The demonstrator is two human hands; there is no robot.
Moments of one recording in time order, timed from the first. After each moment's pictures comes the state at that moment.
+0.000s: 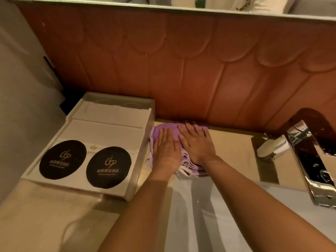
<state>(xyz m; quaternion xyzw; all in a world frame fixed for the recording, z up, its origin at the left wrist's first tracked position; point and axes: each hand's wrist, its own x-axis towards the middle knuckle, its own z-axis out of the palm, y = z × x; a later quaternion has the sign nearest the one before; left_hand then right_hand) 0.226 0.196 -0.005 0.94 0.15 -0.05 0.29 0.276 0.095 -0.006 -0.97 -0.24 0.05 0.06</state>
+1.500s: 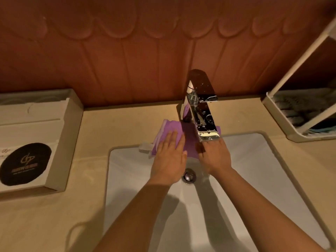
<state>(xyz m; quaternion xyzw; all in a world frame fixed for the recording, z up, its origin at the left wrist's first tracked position) 0.153 0.018 -0.023 0.98 -0.12 -0.01 0.16 0.160 -0.130 -0.013 -1.00 -0.02 -0.01 0.10</state>
